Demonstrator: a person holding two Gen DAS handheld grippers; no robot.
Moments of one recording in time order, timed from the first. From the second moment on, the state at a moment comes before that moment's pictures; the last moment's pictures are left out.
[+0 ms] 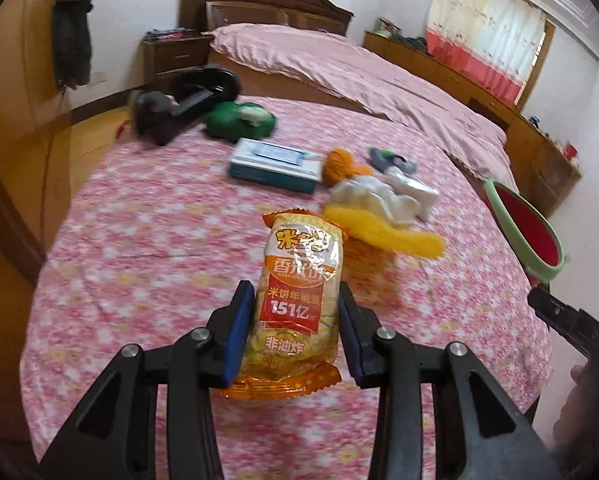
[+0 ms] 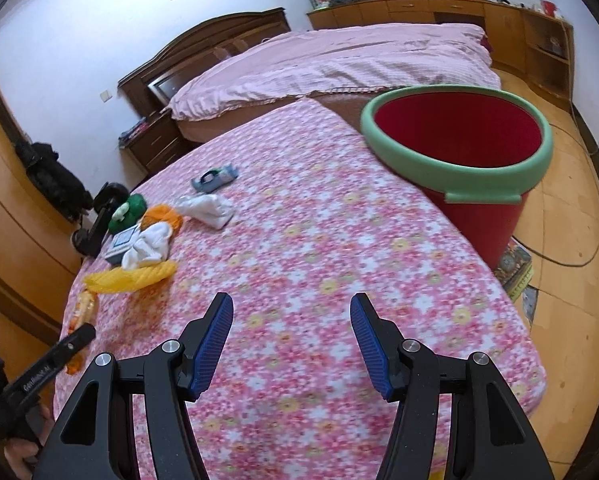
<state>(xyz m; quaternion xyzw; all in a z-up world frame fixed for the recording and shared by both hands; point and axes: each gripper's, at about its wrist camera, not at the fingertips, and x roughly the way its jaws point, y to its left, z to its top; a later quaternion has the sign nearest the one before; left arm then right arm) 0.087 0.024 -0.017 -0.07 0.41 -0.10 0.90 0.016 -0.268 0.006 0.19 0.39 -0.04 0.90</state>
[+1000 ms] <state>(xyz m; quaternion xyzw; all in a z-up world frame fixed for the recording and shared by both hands) 0.134 0.056 -0.023 -0.11 0.38 -0.11 0.91 0.107 -0.150 -0.033 0.13 0.47 0.08 0.87</state>
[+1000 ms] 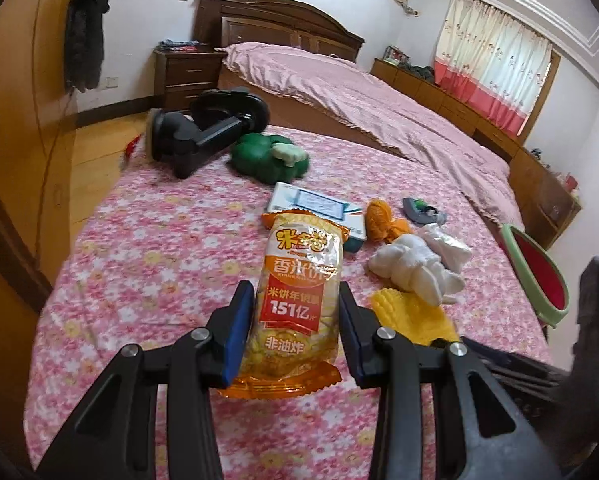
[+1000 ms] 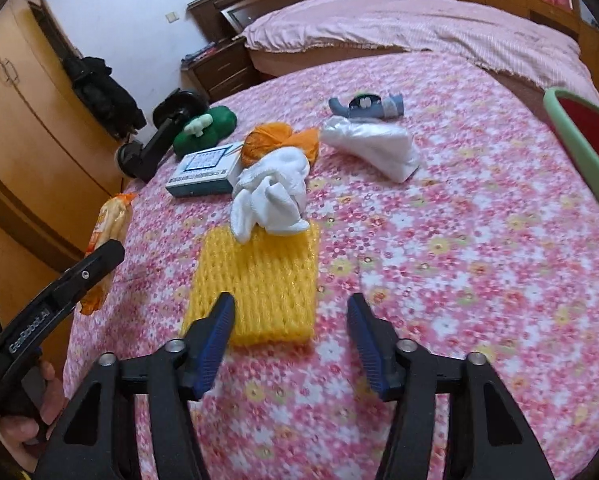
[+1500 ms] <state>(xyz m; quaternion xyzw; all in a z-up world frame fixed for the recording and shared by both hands) 0.145 0.035 -0.029 -0.10 0.38 -0.15 0.91 0.096 -0.142 -0.034 0.11 0.46 0.09 0.88</state>
